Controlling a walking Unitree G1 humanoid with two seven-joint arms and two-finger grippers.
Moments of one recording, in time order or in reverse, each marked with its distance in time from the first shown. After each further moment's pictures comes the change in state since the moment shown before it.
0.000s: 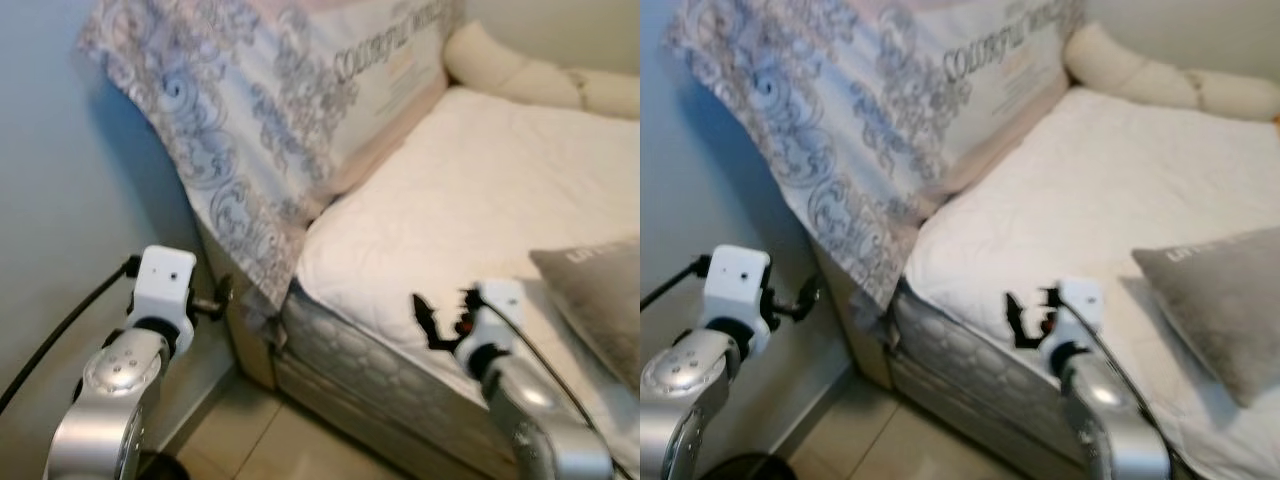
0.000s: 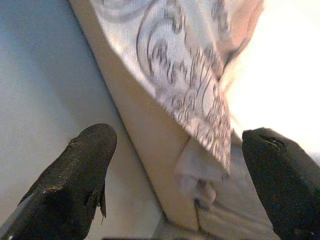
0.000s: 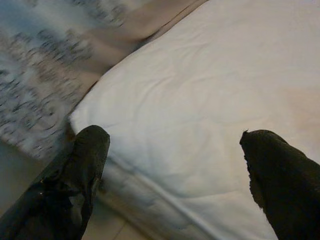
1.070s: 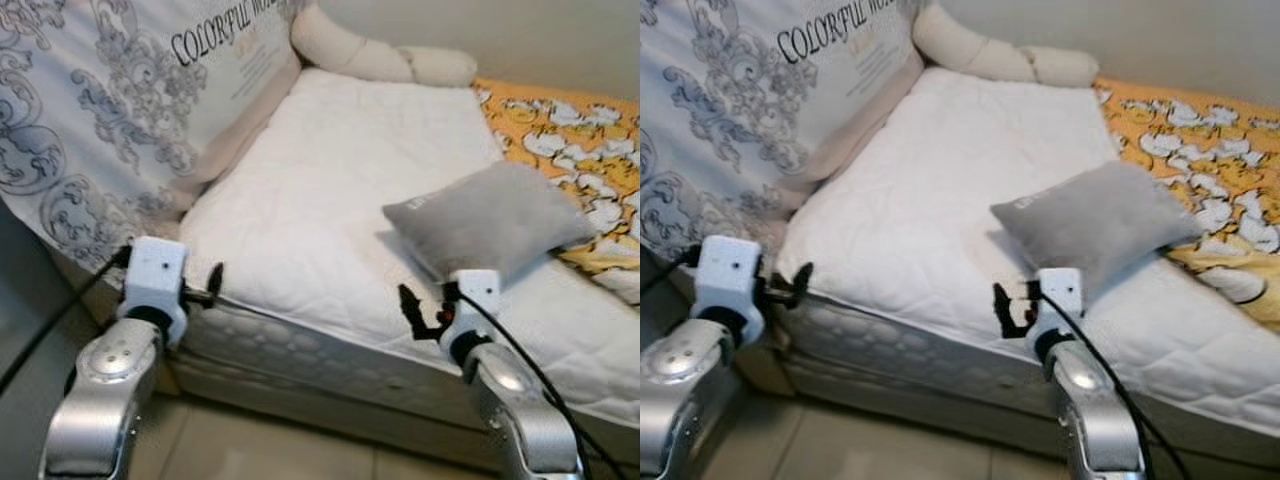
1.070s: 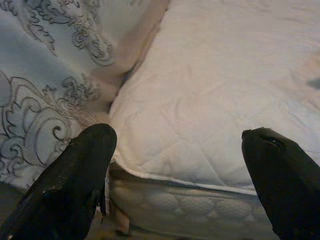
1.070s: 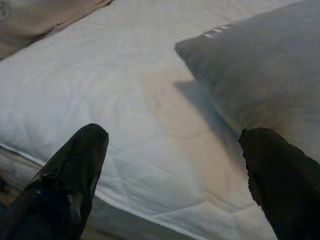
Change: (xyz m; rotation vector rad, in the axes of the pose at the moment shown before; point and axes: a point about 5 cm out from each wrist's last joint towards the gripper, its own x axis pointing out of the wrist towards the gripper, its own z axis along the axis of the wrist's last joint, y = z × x) left arm 0.008 0.008 0.004 0.011 -0.029 0.024; right arm 0.022 0.008 -0.001 -0.123 -0.056 0.015
